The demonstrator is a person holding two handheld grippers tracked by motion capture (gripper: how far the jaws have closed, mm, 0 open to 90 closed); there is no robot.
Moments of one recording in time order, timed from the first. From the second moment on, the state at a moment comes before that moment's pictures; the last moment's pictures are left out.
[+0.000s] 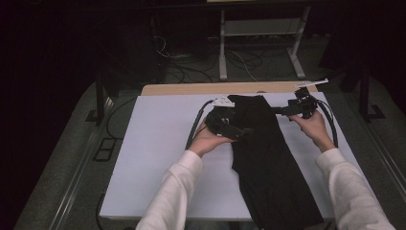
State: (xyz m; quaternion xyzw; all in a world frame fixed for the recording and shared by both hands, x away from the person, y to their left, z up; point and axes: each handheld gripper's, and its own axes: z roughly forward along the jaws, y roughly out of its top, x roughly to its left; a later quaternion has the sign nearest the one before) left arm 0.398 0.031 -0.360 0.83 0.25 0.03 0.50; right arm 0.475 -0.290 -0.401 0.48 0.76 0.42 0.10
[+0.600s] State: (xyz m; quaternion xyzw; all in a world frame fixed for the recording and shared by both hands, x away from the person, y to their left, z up) left arm 0.440 0.052 -0.371 0.83 0.29 0.04 0.47; right arm 0.476 -0.284 -0.406 0.48 0.76 0.43 0.10
